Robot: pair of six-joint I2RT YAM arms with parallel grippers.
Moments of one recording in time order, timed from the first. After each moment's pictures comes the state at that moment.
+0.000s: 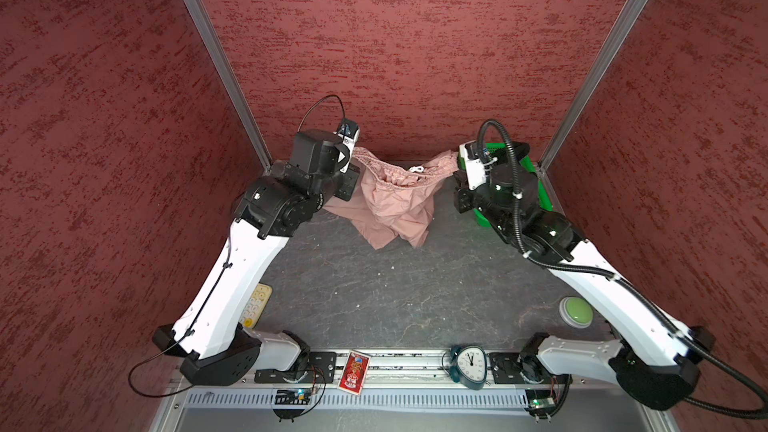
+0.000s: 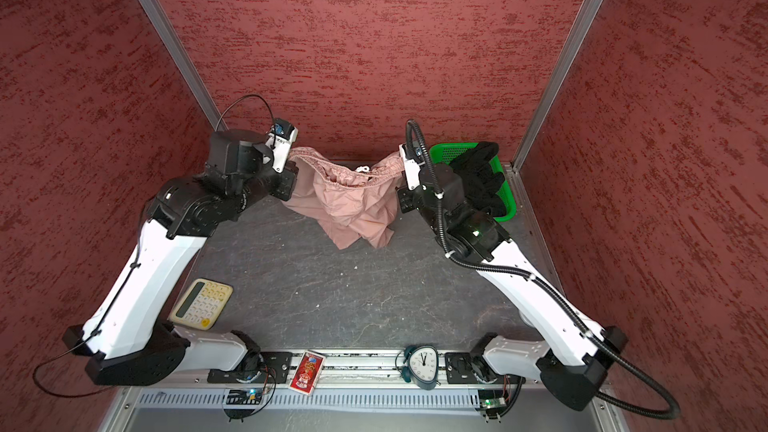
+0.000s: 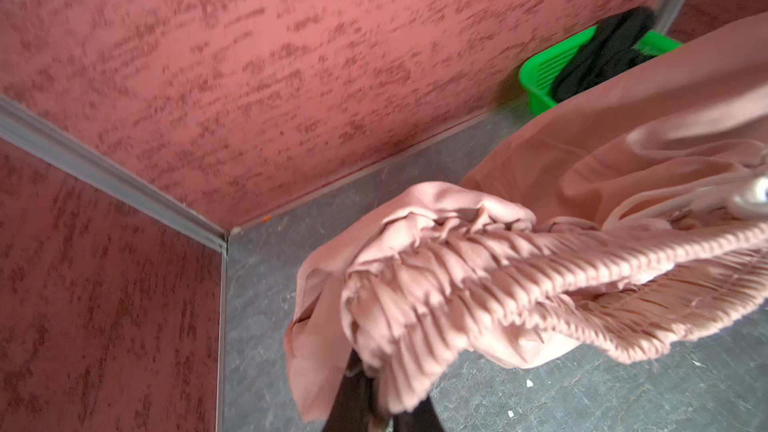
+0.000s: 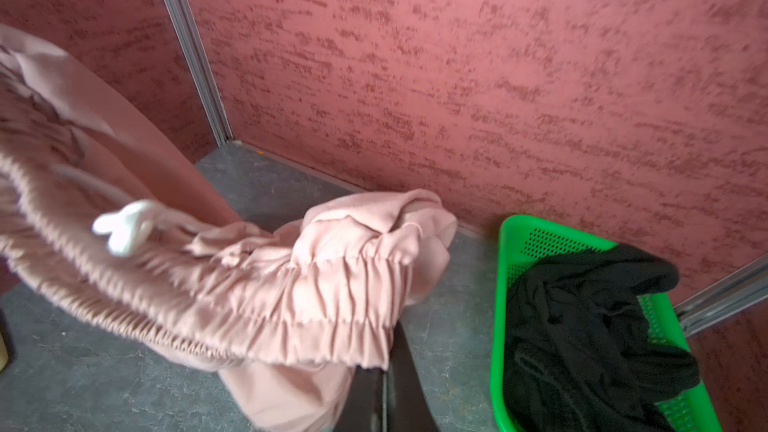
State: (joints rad) left arm -0.61 1.35 1.95 -1.10 -0.37 0.10; right arm 0.69 1.21 1.47 -0.52 0.30 0.01
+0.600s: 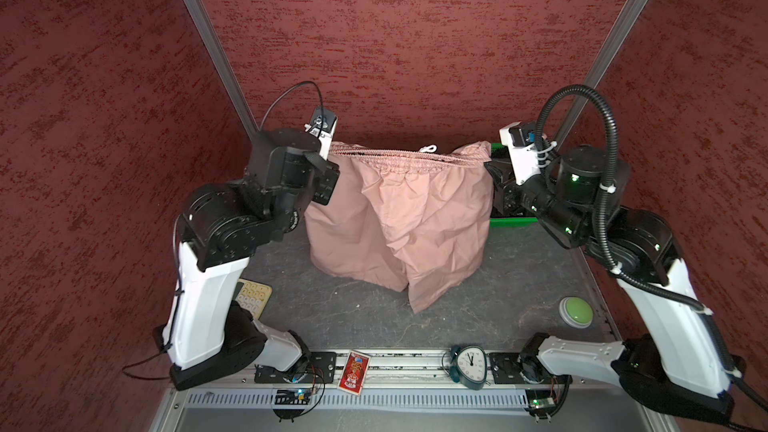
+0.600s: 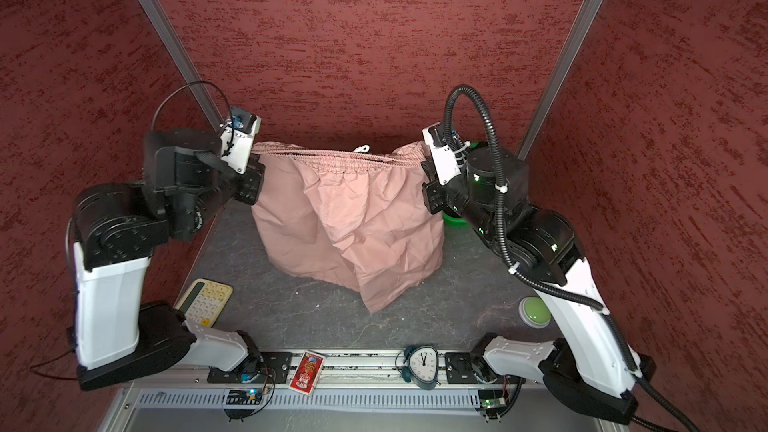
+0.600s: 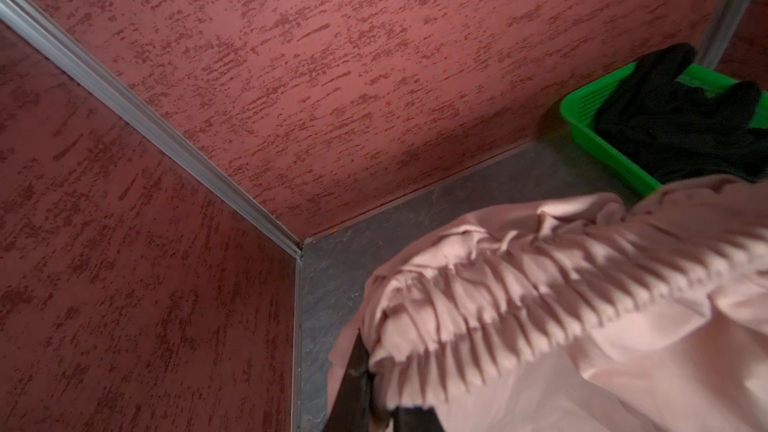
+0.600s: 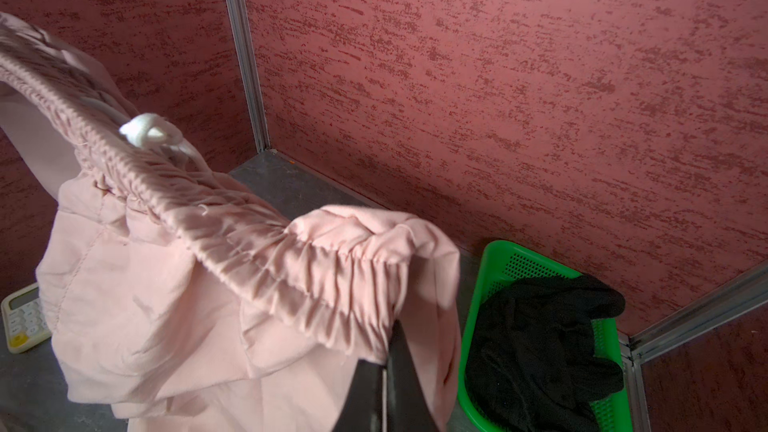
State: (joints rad) left arm -0.78 1.49 2.47 -1.49 -0.72 0.03; right arm 0.71 1.22 1.92 -0.97 0.23 -0.06
